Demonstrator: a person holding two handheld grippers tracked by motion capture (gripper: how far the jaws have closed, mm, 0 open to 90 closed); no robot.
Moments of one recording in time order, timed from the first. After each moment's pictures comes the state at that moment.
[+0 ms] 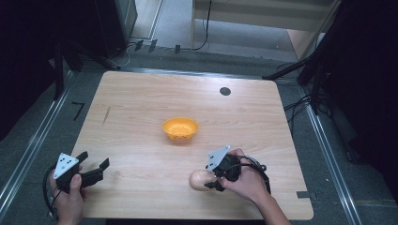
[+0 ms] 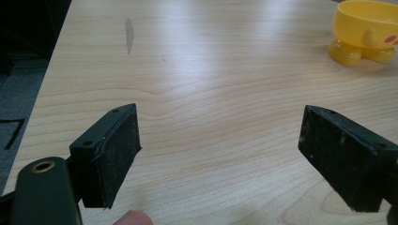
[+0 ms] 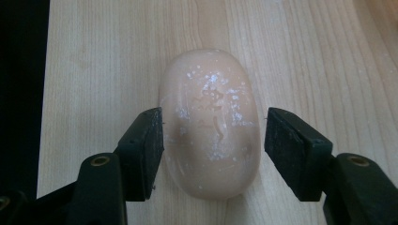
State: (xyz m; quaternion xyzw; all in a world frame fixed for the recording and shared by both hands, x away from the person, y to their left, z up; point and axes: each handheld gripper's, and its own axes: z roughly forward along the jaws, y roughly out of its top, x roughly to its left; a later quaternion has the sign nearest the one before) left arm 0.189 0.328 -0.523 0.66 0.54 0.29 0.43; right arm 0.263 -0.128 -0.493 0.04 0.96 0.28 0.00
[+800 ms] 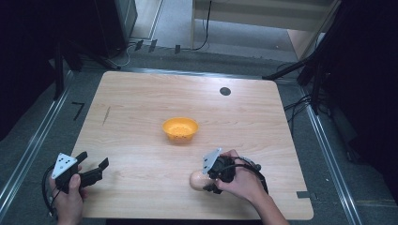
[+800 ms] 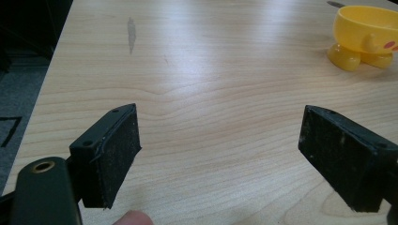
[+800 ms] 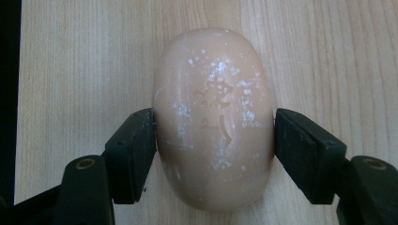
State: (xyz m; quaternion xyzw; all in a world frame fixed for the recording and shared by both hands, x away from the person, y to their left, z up) left arm 0.189 0.330 -0.523 0.65 0.55 0.28 0.44; right arm 0.264 -0.115 -0.507 0.03 0.97 0.24 0.00
